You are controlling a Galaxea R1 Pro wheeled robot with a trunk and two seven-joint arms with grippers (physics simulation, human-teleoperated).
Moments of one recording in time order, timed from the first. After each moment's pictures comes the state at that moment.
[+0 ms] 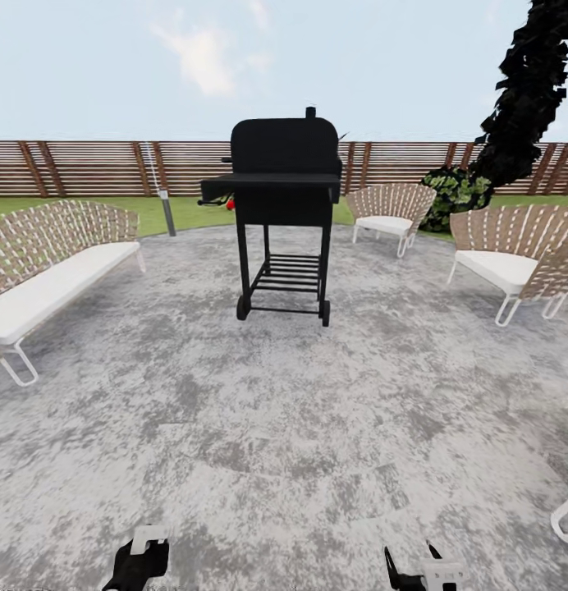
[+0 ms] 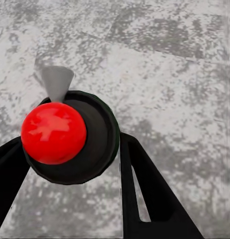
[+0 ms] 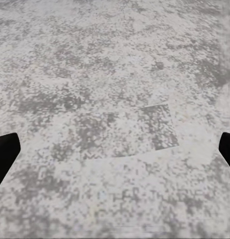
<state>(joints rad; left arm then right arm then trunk) -0.35 0.08 0.01 -0.36 0.04 -0.23 0.02 -0.36 -0.07 0.01 -0.03 0.00 -0.89 0.01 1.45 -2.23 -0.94</state>
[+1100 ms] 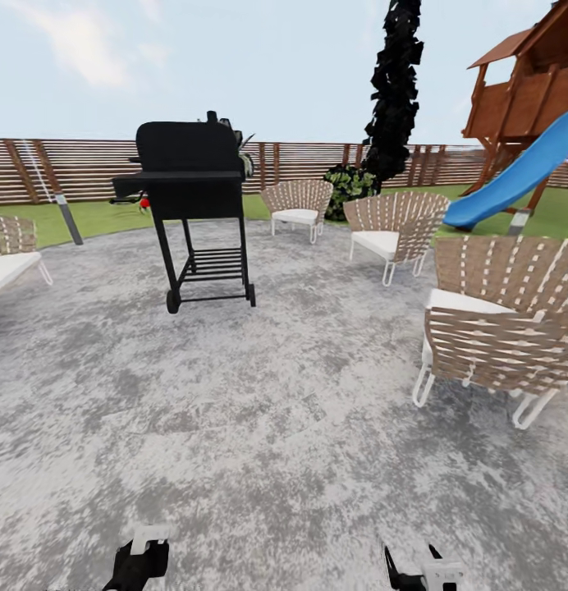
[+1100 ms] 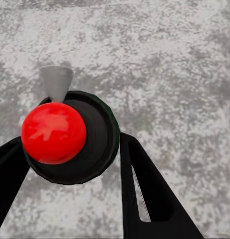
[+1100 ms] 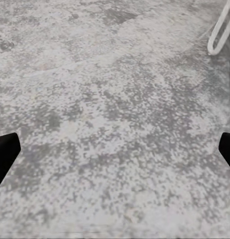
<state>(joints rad) -0.35 0.08 0.01 -0.36 0.04 -0.23 0.02 -0.36 -0.07 0.01 -0.03 0.00 -0.89 0.01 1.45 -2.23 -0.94</state>
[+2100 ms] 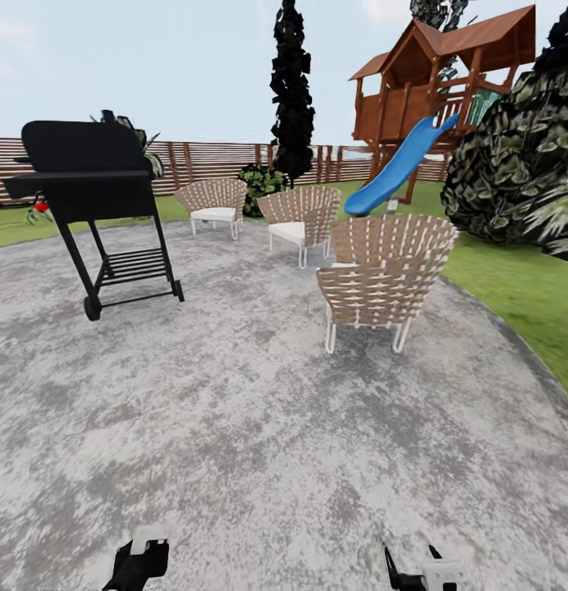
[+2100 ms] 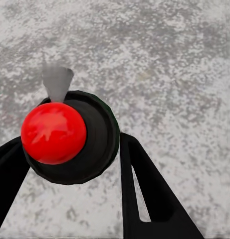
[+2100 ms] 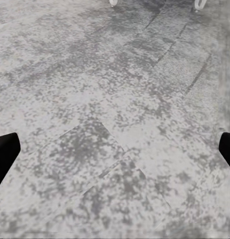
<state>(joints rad) -0.35 0.08 0.01 -0.36 0.04 -0.23 0.02 -0.36 -0.07 0.01 -0.03 0.00 -0.89 0.01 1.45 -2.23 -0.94</state>
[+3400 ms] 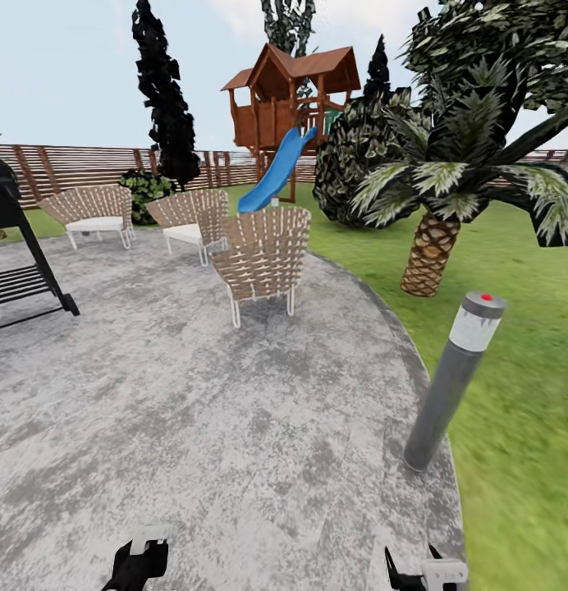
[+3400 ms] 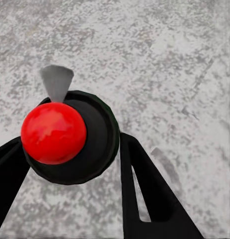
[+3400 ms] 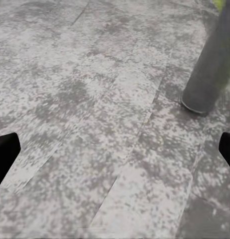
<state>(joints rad) -0.35 0.09 0.01 -0.36 0.04 -0.23 0.02 -0.36 -0.07 0.01 -0.03 0.00 -0.89 0.01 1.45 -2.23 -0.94</state>
